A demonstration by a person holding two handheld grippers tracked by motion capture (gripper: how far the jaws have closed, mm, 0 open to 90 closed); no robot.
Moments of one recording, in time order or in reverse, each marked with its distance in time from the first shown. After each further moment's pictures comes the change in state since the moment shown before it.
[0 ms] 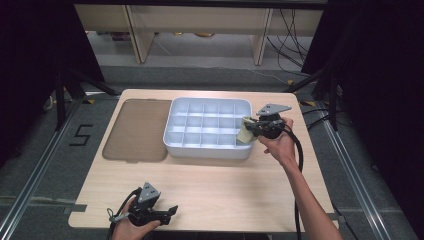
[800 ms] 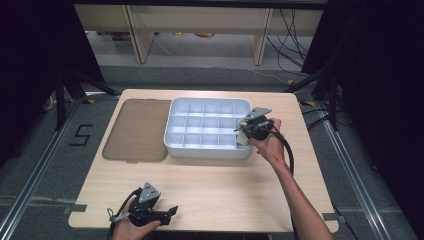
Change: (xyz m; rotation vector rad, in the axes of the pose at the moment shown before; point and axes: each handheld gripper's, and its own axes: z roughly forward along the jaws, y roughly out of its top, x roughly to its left) left arm 0.000 0.000 -0.001 0.013 0.005 0.023; right arm 0.010 -0.006 0.037 0.156 -0.084 -0.122
